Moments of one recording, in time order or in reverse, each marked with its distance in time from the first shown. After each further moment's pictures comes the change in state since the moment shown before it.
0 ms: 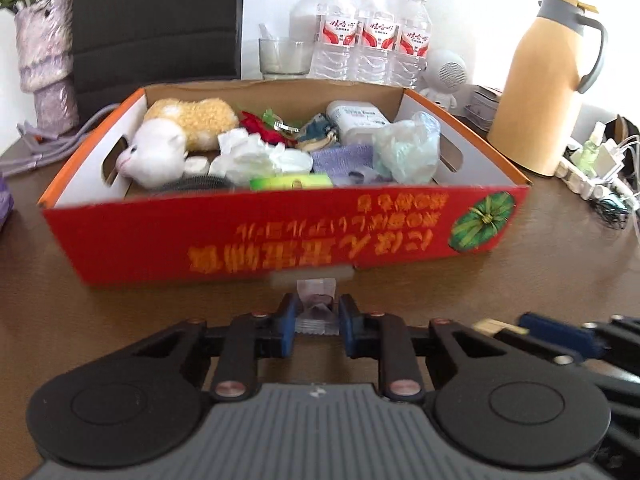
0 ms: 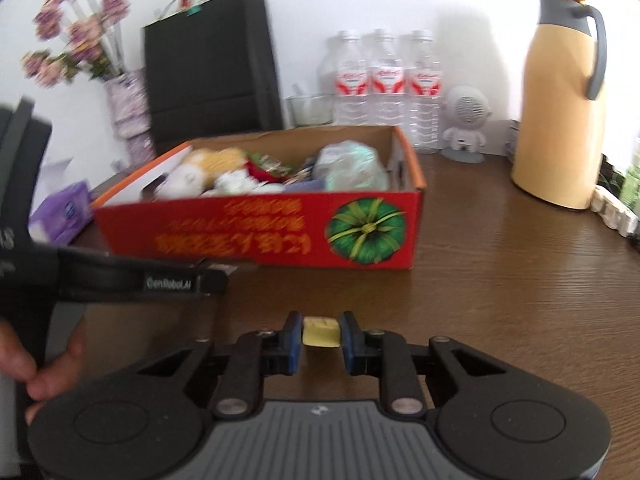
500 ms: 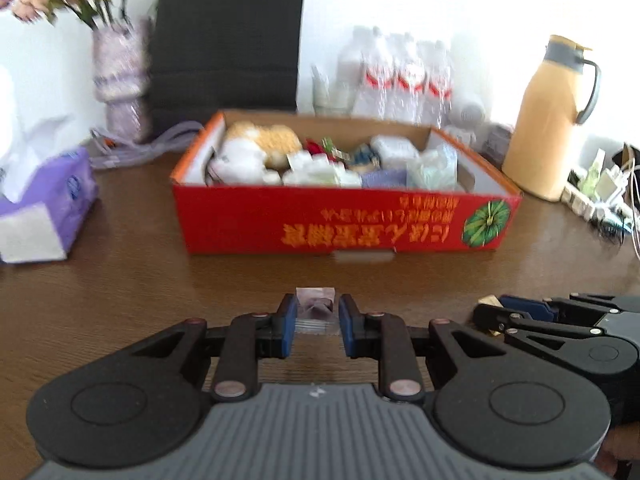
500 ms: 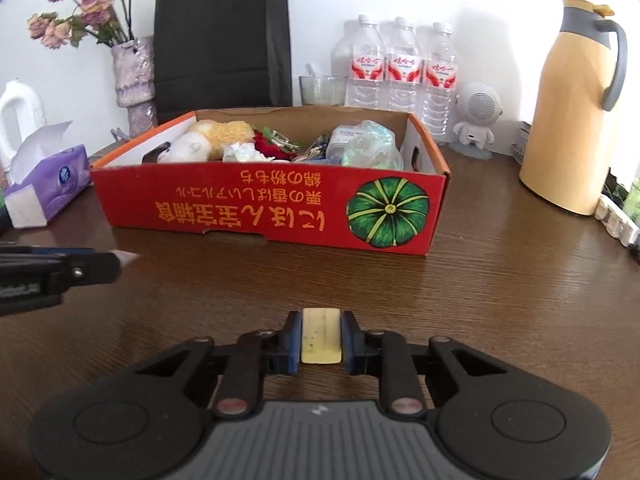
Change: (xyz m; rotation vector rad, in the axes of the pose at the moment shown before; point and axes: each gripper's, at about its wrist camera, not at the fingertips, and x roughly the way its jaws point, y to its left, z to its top) left arm -0.084 0.017 -0.037 -0.040 -0.176 0.118; right arm 0.006 0.019 -0.003 -0.043 0.017 -0.051
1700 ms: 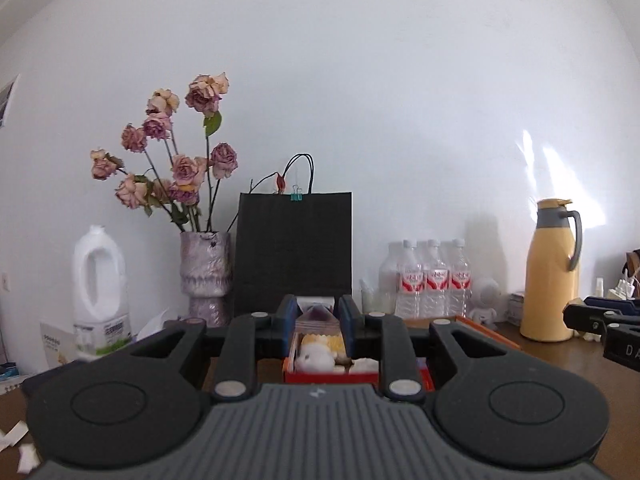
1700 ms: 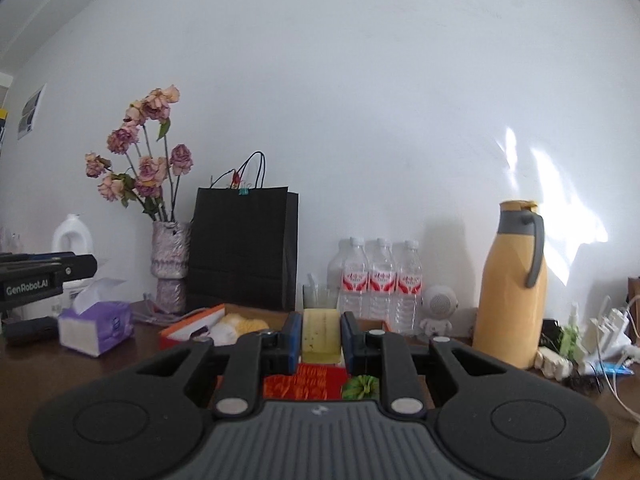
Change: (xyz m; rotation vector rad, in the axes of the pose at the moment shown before) left arm -0.108 0.024 -0.004 0.024 -0.612 0.107; right arm -0.136 0.023 -0.010 -0.069 -0.605 -0.049
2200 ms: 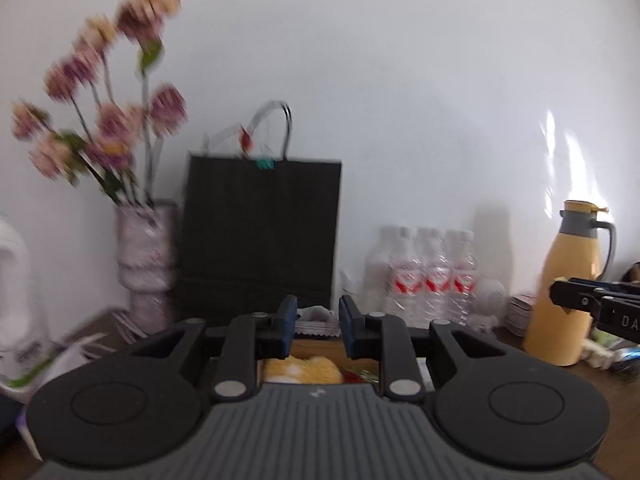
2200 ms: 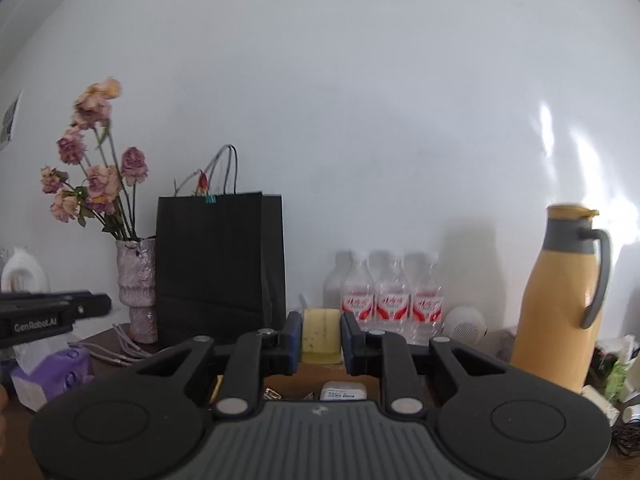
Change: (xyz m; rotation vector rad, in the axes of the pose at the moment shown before) left arm 0.175 0.013 0.051 -0.092 0.279 -0.157; right arm 0.155 -0.042 0.072 0.072 0.109 0.050
